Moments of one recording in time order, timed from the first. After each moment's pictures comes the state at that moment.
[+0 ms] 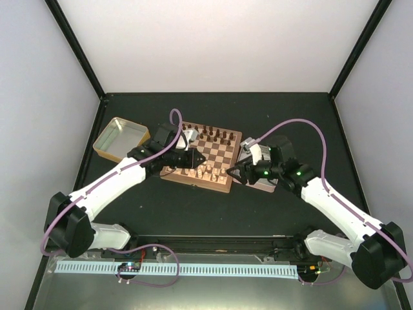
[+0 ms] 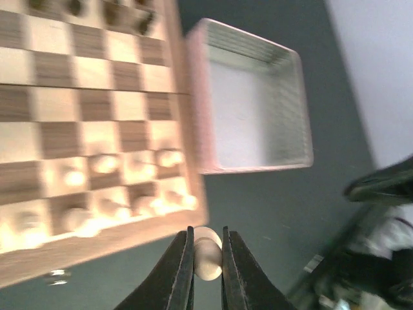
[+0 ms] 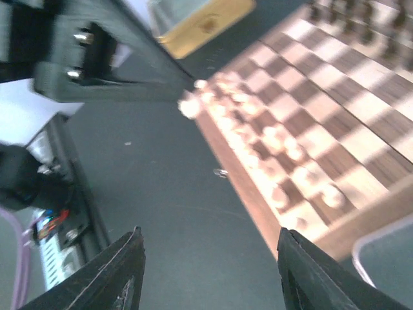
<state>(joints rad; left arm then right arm) -0.59 1.30 0.99 -0.43 0.44 -0.57 0.54 1.09 0.79 -0.32 -0.64 0.15</state>
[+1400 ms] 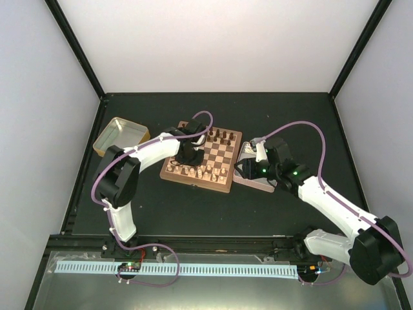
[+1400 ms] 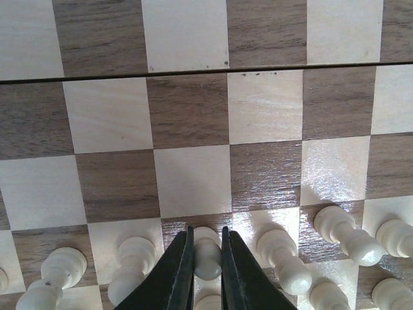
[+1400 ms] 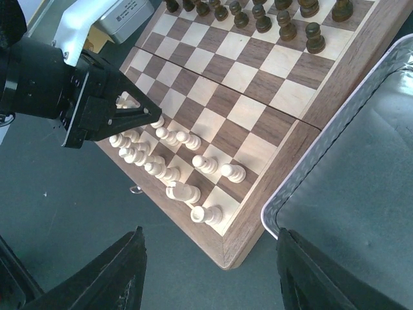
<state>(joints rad) -0.58 1.85 1.30 -0.72 0.01 -0.34 0.54 1.12 0.74 -0.33 -0.29 0.42</state>
